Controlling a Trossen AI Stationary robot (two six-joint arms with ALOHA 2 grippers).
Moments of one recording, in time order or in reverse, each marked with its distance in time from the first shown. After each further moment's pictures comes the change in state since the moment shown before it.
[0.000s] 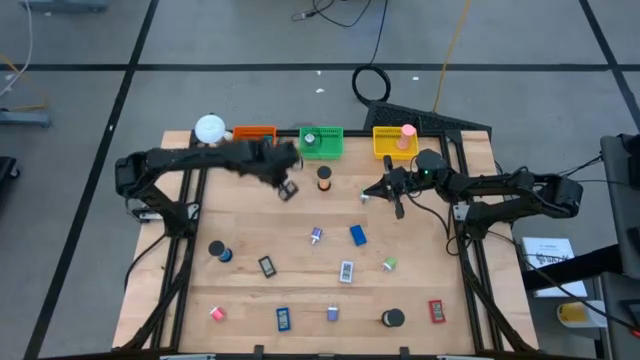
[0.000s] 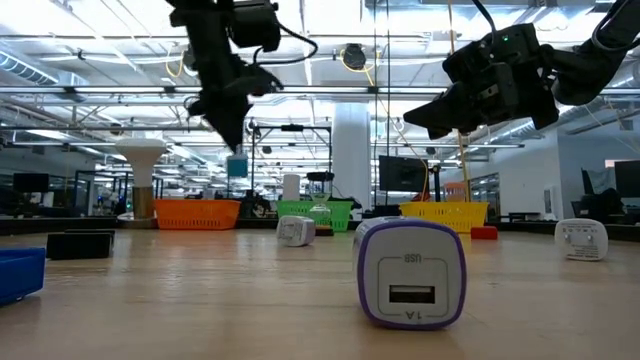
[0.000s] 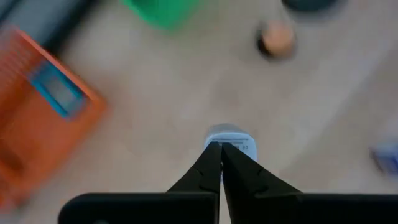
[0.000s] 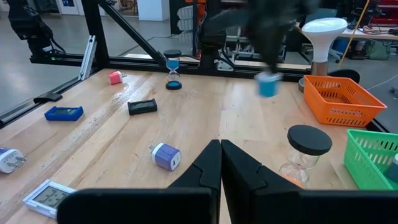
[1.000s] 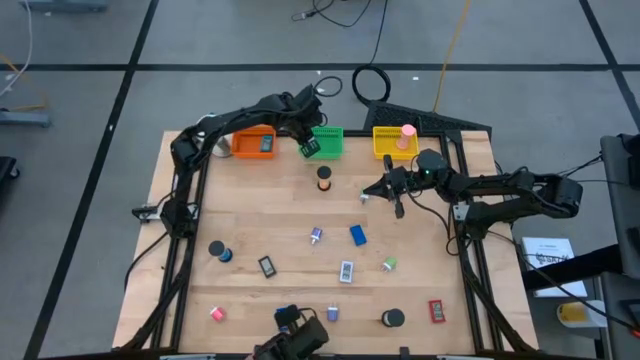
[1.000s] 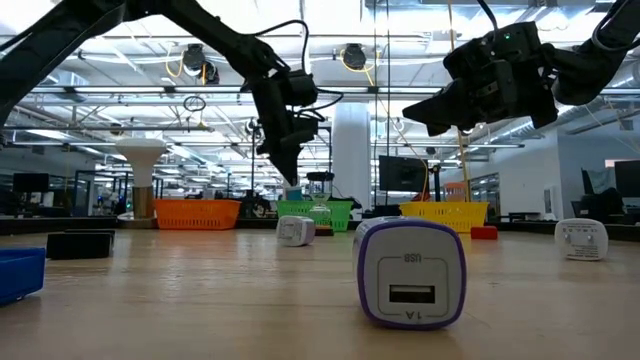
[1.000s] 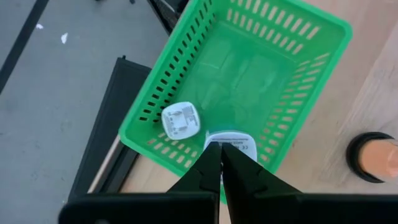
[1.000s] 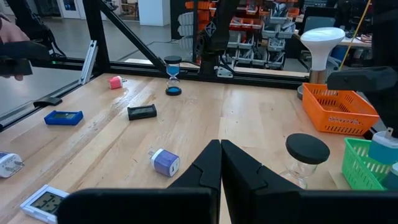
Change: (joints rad) left arm 0.295 0.507 0.502 0.059 0.172 0.489; right arm 0.000 0.000 0.000 0.028 -0.003 0.002
